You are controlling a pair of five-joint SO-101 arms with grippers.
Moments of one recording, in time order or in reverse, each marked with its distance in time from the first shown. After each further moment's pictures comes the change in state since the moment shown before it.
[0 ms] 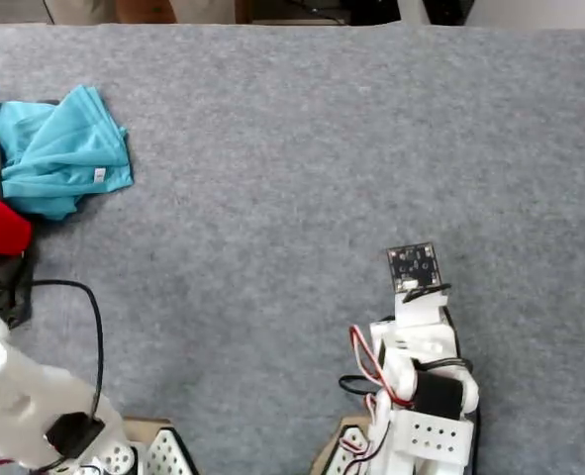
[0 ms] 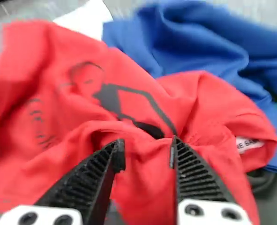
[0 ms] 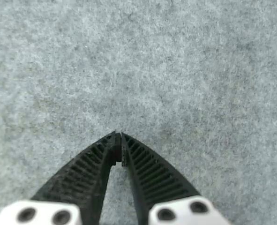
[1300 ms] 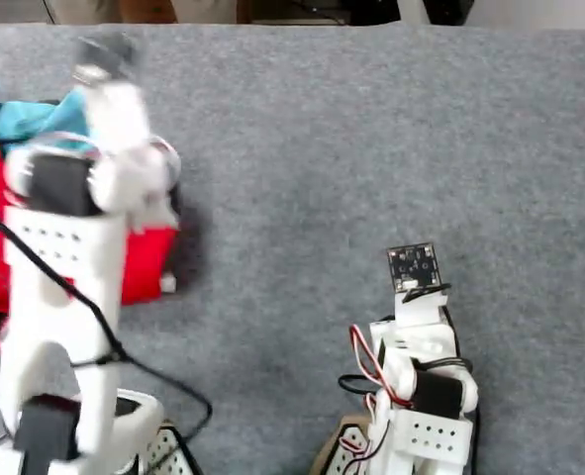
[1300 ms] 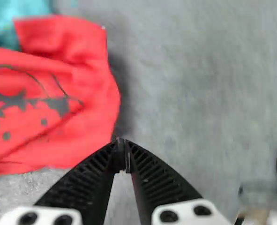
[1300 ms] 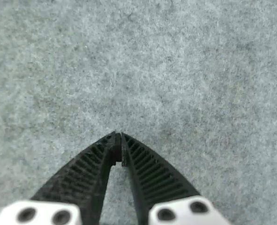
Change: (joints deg) left arm 65.0 -39.8 -0.7 61.3 2.0; right arm 0.0 0.0 0.0 0.0 0.0
